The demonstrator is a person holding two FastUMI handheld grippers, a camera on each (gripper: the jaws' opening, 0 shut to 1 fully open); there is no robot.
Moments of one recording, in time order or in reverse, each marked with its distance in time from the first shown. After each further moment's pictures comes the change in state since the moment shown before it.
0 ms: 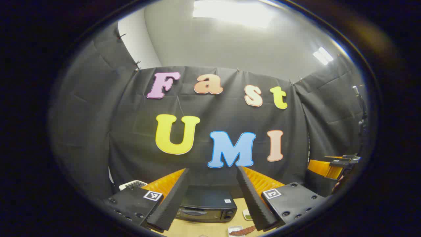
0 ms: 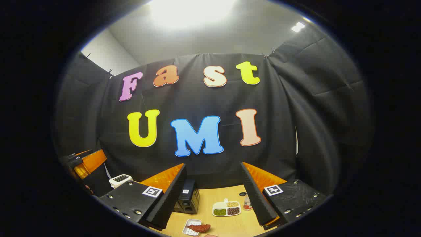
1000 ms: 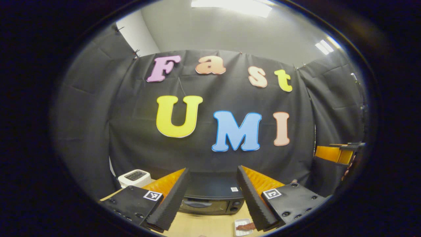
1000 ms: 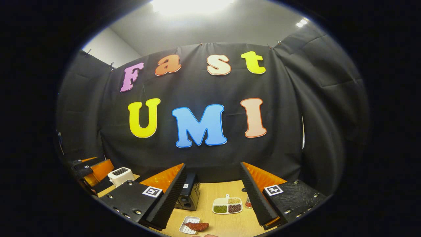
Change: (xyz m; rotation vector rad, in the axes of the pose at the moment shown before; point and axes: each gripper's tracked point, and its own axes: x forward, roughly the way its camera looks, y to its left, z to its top) left arm 0.033 0.021 -0.099 0.023 0.177 0.025; right arm 0.039 -0.001 -0.039 -0.004 0.097 0.032
